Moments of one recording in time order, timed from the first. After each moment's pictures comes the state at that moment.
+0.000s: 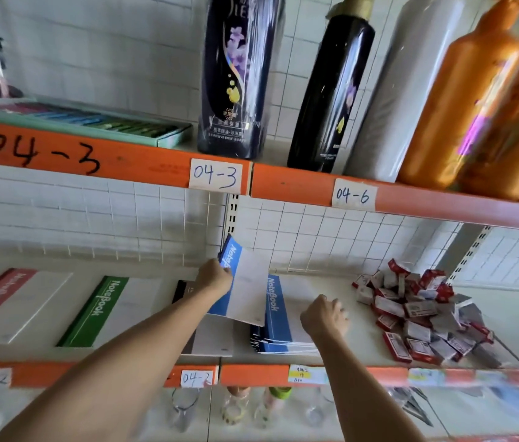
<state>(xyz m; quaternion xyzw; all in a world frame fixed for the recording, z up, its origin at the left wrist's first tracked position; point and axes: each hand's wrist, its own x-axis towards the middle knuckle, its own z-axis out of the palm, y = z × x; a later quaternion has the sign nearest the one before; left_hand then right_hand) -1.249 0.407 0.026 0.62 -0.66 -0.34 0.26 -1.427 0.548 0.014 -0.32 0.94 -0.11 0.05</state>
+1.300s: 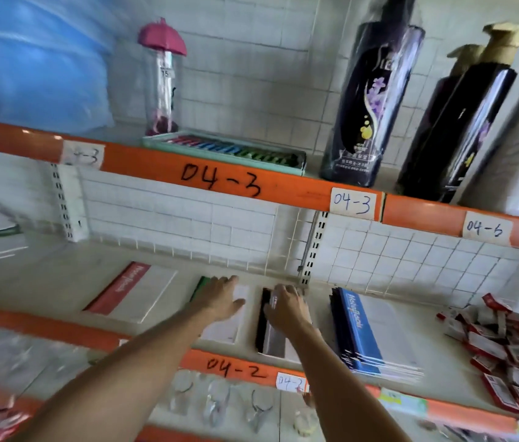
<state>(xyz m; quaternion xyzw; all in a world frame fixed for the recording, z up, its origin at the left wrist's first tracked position) -1.051 0.394 0.011 0.54 -0.83 -0.09 0.08 -1.222 0.461 0.019 -0.61 0.77 -0.16 0.10</state>
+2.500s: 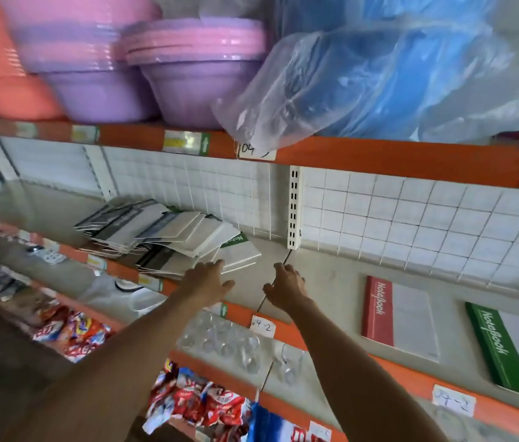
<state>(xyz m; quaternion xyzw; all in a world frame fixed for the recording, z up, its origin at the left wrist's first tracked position) -0.449 0.291 0.016 0.71 -0.70 -0.04 0.04 -0.647 0.277 -0.005 -0.71 0.65 -0.17 0.18</state>
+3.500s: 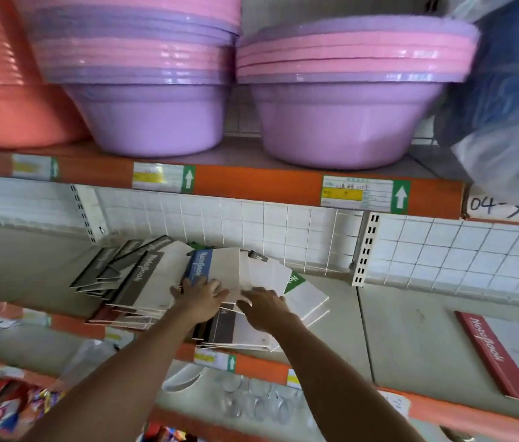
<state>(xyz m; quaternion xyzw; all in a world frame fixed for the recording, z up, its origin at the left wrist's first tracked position) -0.194 0.101 0.001 0.69 -0.71 -0.13 0.03 -0.373 0.140 0.001 -0.74 0.64 -0.07 0.17</state>
